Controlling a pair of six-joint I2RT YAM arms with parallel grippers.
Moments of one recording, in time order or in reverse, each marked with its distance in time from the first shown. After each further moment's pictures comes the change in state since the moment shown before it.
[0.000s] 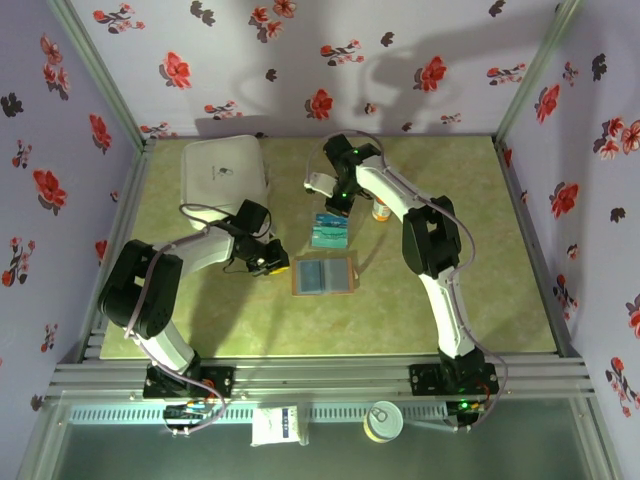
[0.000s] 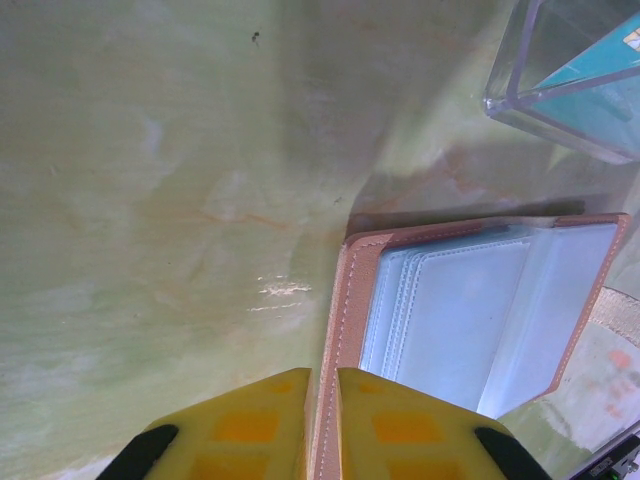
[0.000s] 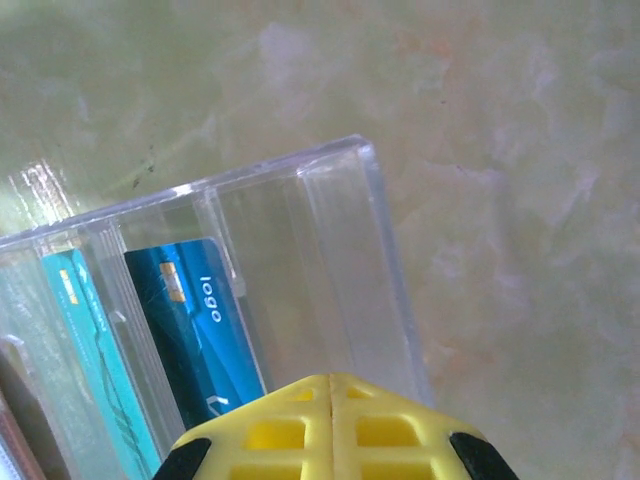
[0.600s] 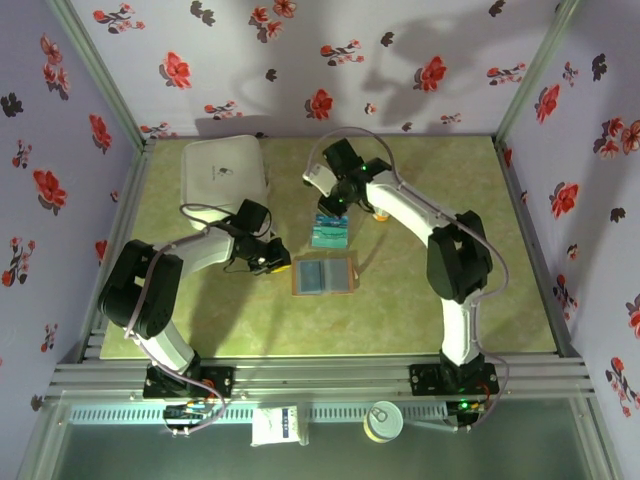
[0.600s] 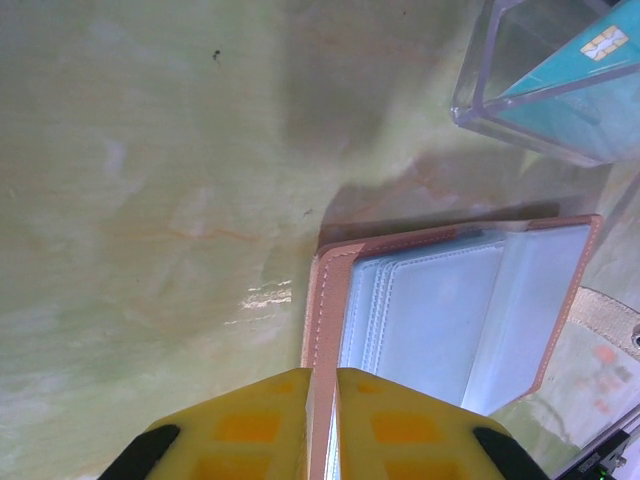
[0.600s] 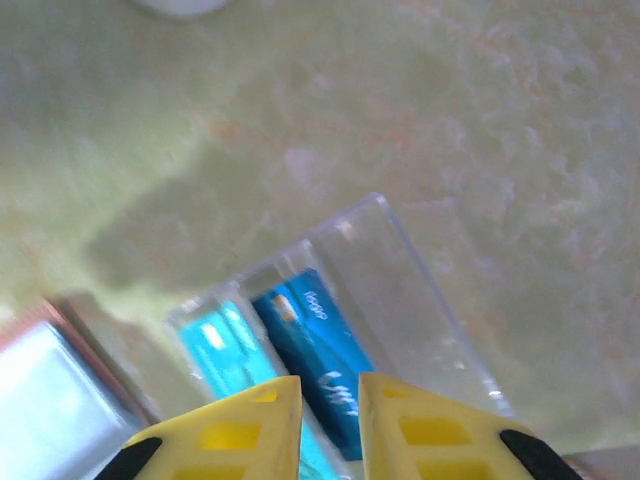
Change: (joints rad) left arm -0.003 0.000 -0.007 0.038 0.019 -0.001; right arm 0.089 -0.353 -0.411 0.330 0.051 0.391
